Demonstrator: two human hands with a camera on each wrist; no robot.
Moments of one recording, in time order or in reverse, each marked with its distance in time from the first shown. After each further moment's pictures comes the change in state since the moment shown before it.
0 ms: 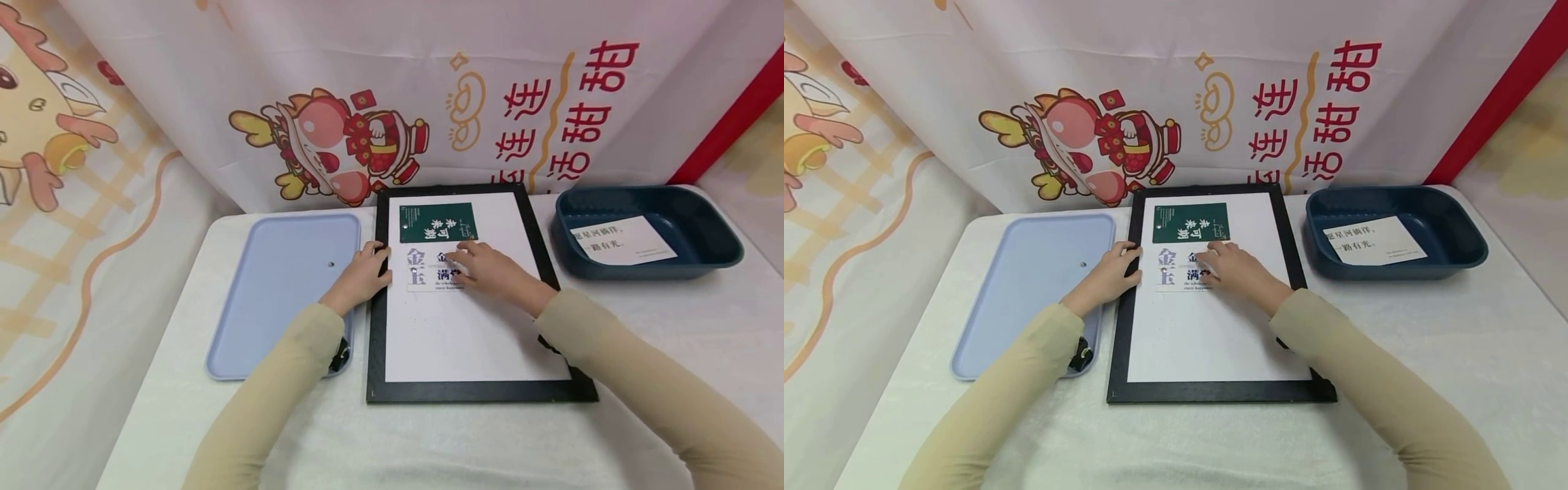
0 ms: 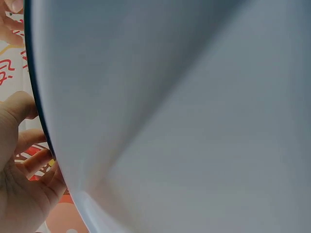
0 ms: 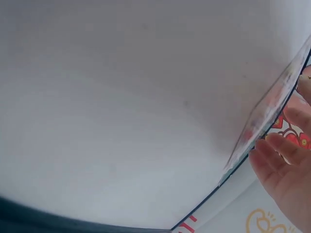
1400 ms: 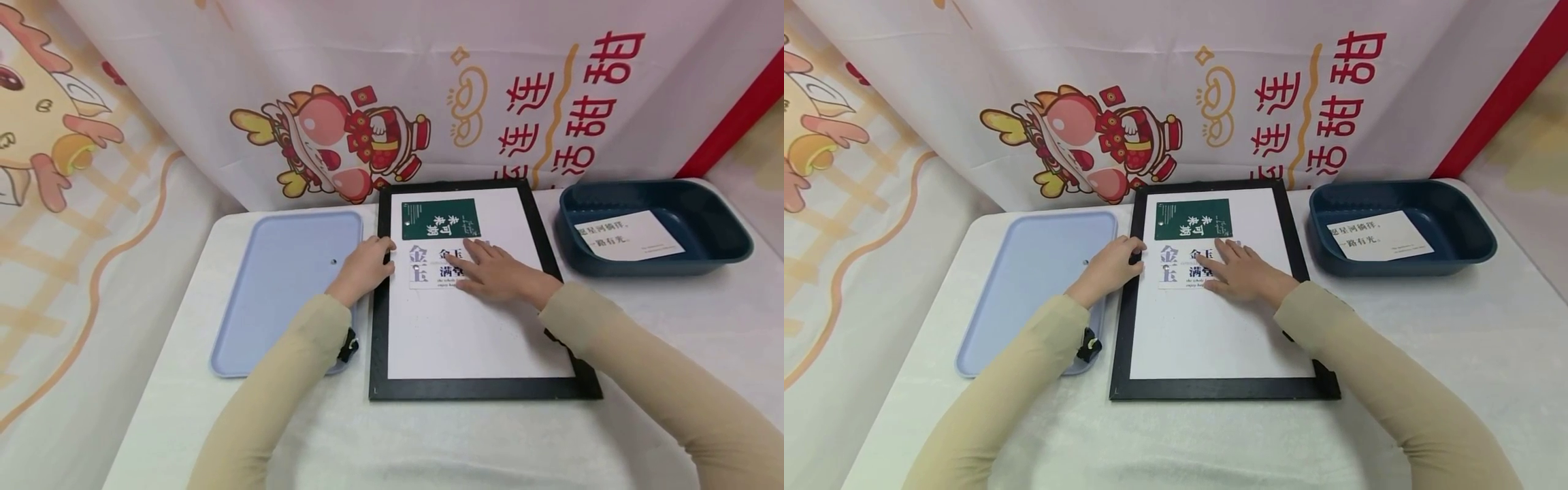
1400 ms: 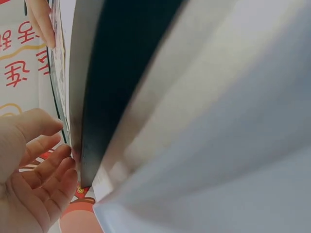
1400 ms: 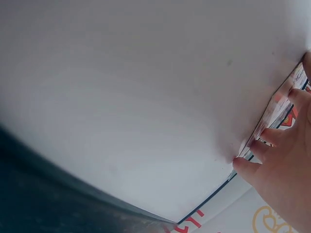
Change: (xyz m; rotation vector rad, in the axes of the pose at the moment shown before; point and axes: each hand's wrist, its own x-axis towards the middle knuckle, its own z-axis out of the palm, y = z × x) left_hand 0.002 0.021 -0.011 0.036 0.088 -0.068; right_hand -0.009 0.014 0.004 -0.012 -0.212 -0.018
